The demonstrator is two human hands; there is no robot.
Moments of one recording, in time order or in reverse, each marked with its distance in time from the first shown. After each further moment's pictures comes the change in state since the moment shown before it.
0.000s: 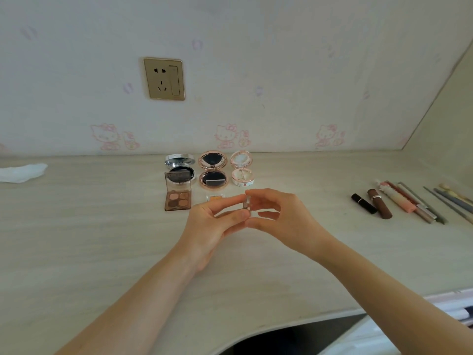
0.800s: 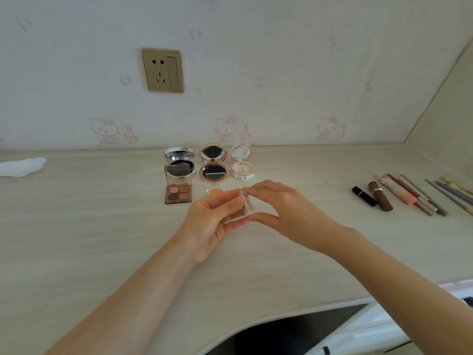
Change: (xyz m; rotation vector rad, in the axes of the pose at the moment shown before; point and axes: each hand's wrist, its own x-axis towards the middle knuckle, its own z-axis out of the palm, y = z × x) left_hand 0.002 0.000 -0.005 -0.167 -0.007 -0.174; right_hand 0.002 0.004 -0.011 -0.574 -0.140 -0.291
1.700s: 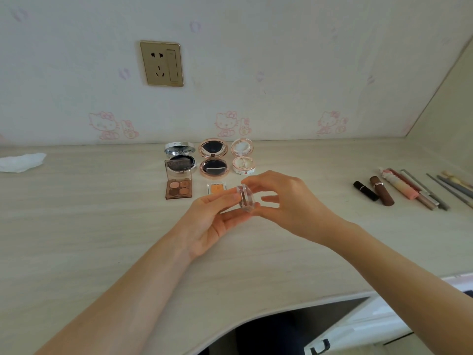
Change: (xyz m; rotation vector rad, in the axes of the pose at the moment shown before) left_hand 0.001 0.003 -0.004 -0.098 -0.079 -0.110; right_hand 0.002 -0.015 -0.007 0.337 0.074 0.101
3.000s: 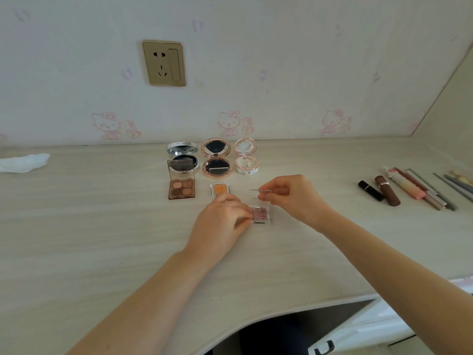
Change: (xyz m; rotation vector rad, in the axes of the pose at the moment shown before) left_hand 0.017 -0.031 -0.023 1.606 0.107 0.884; right_hand 0.018 0.050 0.010 0.209 0.094 0.407
